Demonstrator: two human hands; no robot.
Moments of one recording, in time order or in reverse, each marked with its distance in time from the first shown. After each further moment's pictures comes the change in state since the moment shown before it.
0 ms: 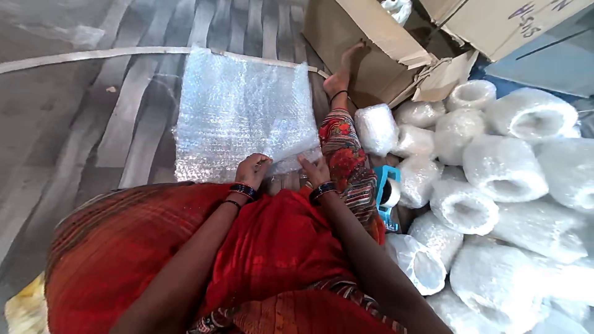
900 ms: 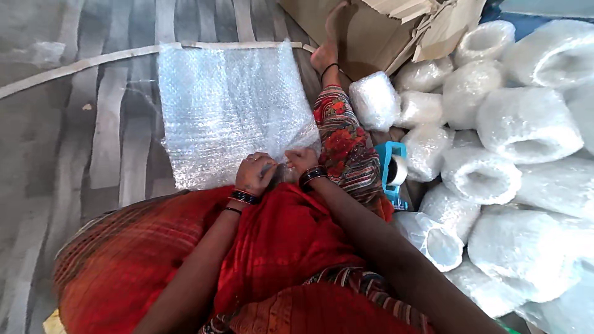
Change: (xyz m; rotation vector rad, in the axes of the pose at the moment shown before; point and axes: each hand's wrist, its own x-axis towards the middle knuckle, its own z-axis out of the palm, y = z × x) left_hand -0.001 -0.019 0.014 0.225 -0.033 0.442; right_hand 0.019 0.004 0.014 -0.359 -0.163 0.080
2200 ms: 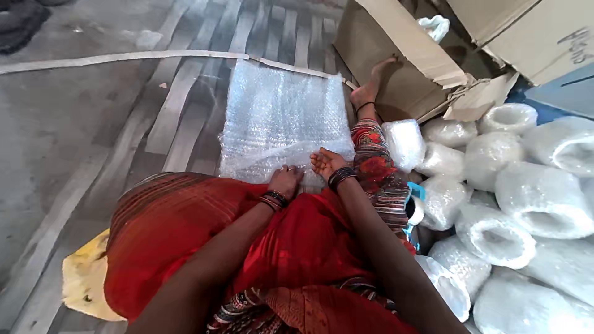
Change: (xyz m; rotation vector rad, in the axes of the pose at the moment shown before) left_hand 0.012 0.018 0.006 0.362 -0.494 -0.337; right_hand 0.001 -0.060 -0.001 0.618 -0.071 0.271
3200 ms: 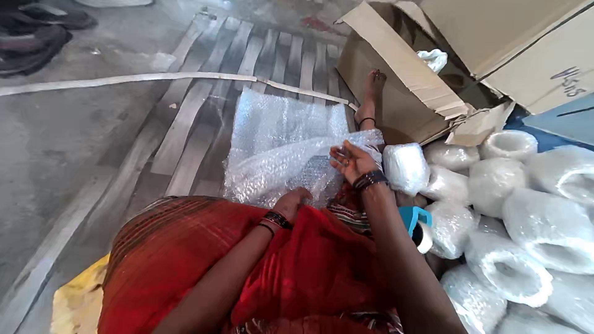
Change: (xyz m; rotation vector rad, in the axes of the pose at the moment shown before) left_hand -0.002 -0.015 -0.011 -0.451 0.048 0.164; right_hand -0.030 -0.075 0.013 -0.001 -0.027 -0.286
